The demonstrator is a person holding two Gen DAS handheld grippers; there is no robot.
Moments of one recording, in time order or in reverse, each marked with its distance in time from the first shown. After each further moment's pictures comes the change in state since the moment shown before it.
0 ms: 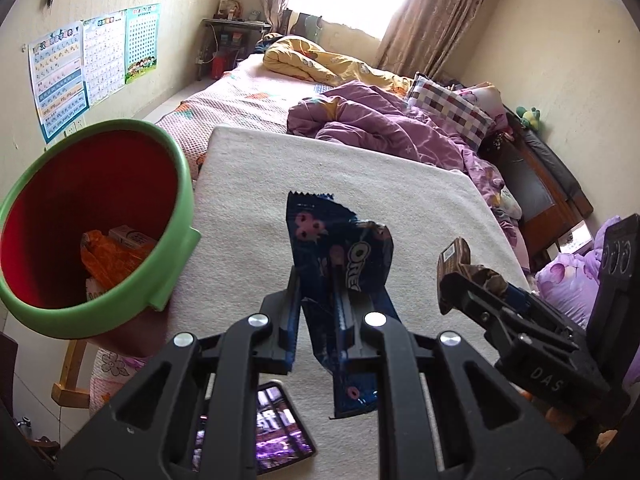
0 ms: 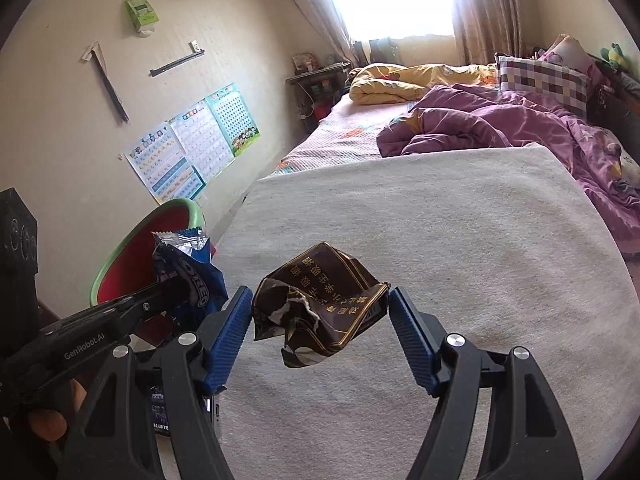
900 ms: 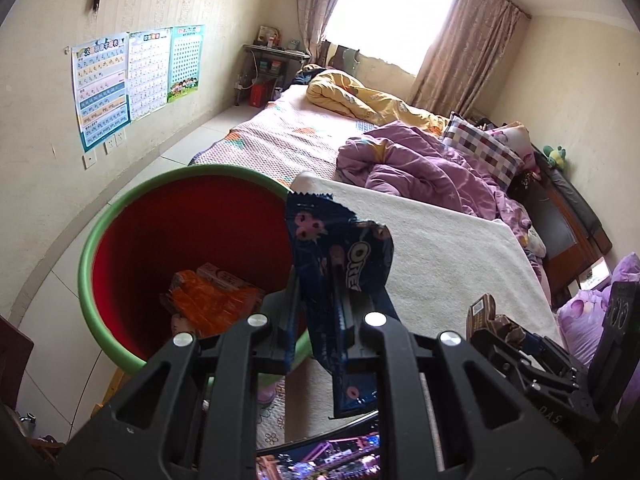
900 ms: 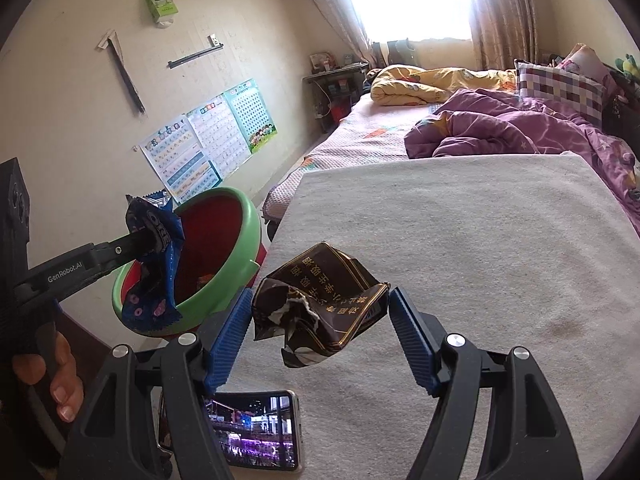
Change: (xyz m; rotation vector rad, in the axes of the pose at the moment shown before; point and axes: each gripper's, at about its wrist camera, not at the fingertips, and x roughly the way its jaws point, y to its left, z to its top) left arm -0.049 0.098 0.029 -0.063 -0.115 0.093; right arm 0.026 0.072 -0.004 -0.033 0.000 0.036
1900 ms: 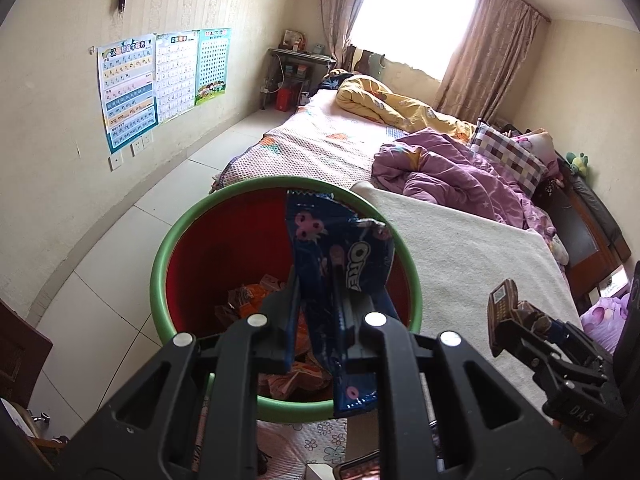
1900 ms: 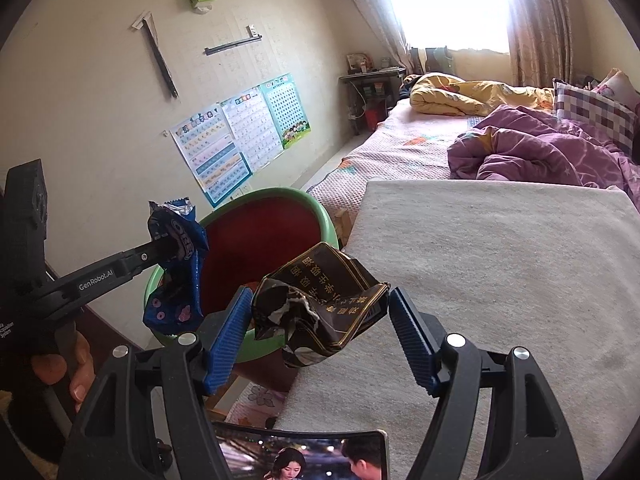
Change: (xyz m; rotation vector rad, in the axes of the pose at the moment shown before) left arm 0.001 0.067 0.011 -0.008 -0.003 0.078; right arm 0.034 0.060 0.017 -0.091 0.000 0.074
